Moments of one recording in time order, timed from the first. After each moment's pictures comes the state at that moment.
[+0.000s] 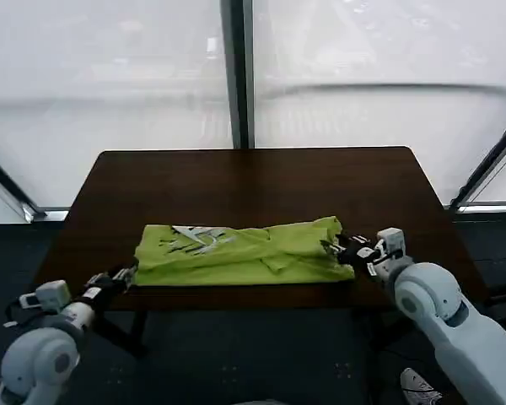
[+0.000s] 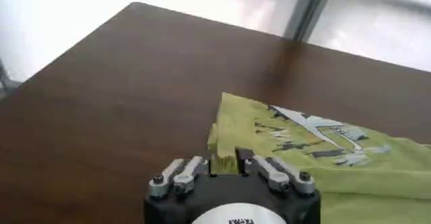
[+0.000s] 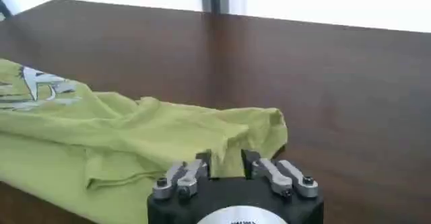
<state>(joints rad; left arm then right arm) 1.61 -1.11 -0.79 -2.17 -0.83 0.64 -0.22 -1.13 0.83 0.31 2.04 0.85 -0.74 0.17</state>
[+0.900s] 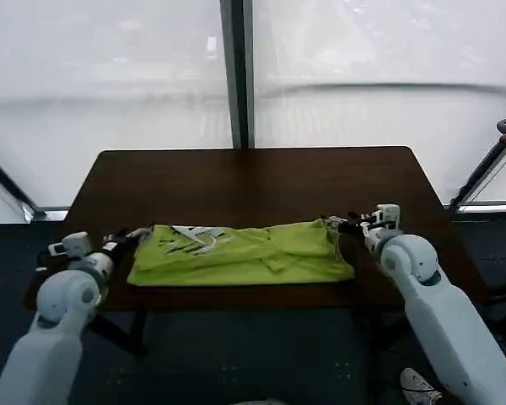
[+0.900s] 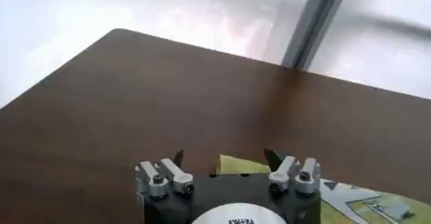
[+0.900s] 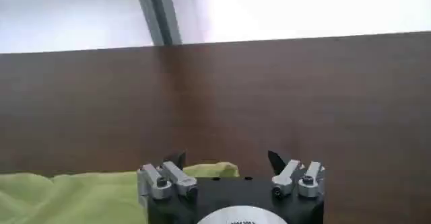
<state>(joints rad) 1.22 -1.08 -0.61 -1.83 -0.82 0.62 -0.19 -0.94 1.03 0.30 1.73 0.78 -0.70 0.13</state>
